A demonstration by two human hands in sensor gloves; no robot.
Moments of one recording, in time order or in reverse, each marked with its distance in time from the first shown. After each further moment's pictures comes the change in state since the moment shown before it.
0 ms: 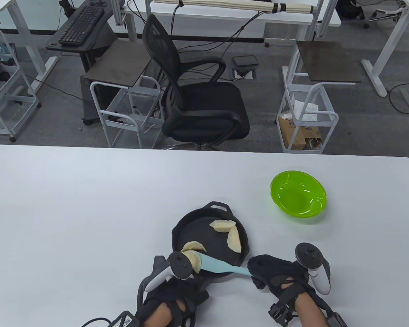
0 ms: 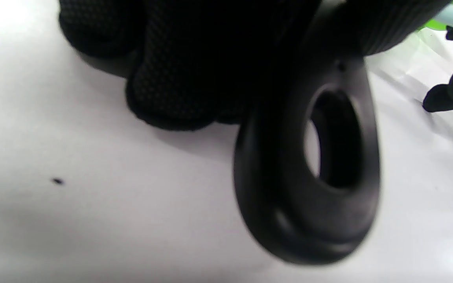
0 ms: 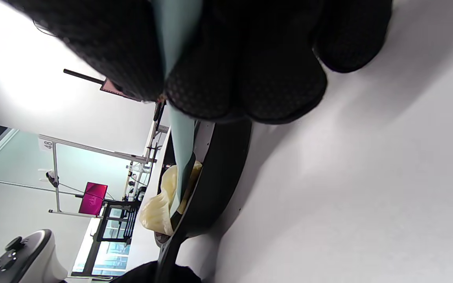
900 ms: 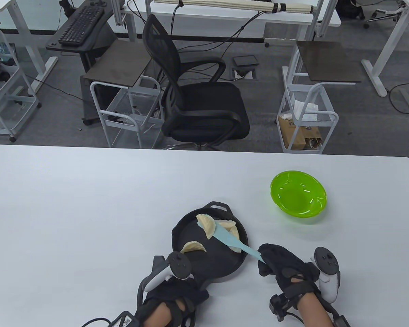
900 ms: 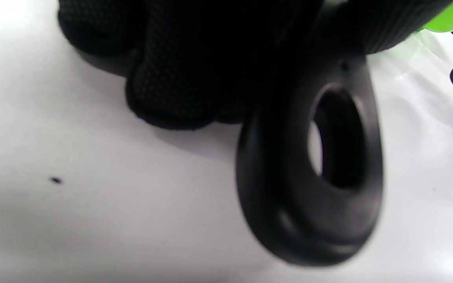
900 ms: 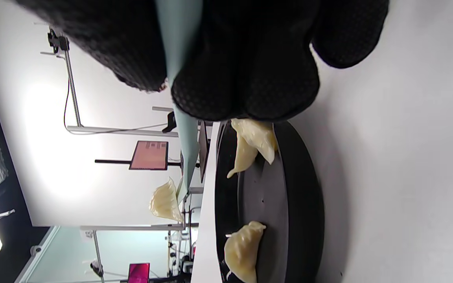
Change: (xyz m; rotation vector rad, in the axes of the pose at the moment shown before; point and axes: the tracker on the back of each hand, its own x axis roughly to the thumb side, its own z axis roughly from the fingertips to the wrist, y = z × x) left_hand -0.002 0.000 -0.001 -0.003 -0.005 0.009; right_hand -0.004 -0.018 0.015 -0.225 -0.025 -0.311
